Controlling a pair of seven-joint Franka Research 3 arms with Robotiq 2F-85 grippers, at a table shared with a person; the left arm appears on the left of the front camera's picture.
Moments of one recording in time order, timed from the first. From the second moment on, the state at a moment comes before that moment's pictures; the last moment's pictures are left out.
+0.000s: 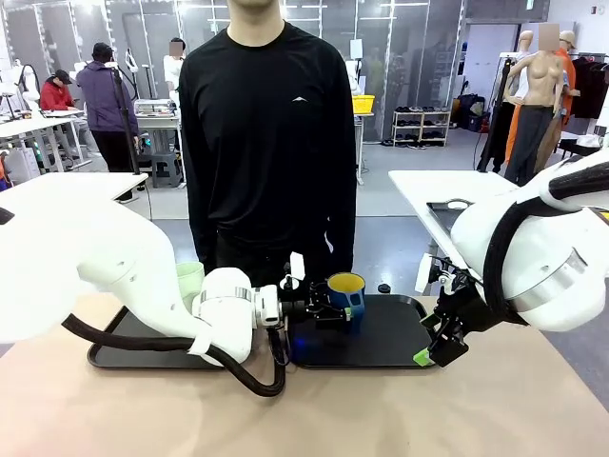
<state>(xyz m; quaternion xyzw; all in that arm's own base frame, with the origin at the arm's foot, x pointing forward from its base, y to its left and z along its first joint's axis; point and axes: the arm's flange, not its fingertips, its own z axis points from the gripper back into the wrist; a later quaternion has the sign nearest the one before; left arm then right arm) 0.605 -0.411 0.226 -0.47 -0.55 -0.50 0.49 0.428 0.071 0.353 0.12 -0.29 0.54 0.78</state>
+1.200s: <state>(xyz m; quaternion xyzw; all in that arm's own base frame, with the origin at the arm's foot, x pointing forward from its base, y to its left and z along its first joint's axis) 0.619 -0.409 0.192 -0.47 -0.54 -0.49 0.49 0.428 0.071 0.353 0.12 -0.29 0.54 0.78</state>
